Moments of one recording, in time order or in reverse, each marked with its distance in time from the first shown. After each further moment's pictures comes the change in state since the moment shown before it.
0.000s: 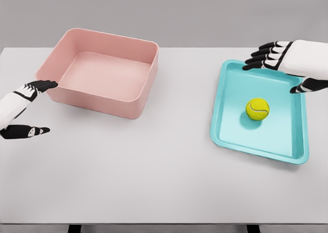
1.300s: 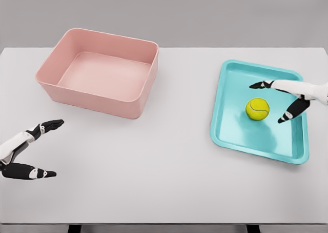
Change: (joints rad) left arm 0.219 0.305 -0.280 -0.074 0.661 0.000 -0.007; right arm -0.008 0.162 0.277 0.354 -0.151 0.421 0.000
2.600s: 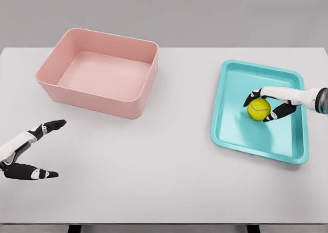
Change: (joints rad) left arm 0.000 -0.005 -0.001 -0.013 -0.002 0.000 -0.003; right arm -0.015 0.058 0.049 0.048 0.028 -0.018 0.000
